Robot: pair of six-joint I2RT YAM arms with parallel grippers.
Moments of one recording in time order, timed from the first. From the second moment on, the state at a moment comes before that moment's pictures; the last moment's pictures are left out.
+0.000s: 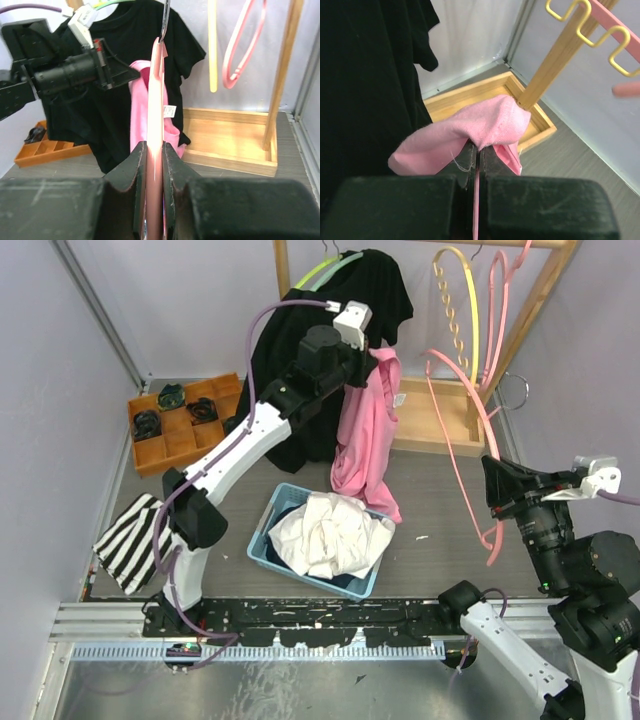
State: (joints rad) left arm -0.76 2.08 2.23 -0.26 -0.05 -0.18; right arm 0.49 0.45 1.25 -0.62 0.28 0.16
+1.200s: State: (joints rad) left arm -0.81 1.37 2.01 -0.13 0.27 -0.27; right arm 0.49 0.48 1.19 -0.60 0.36 0.20
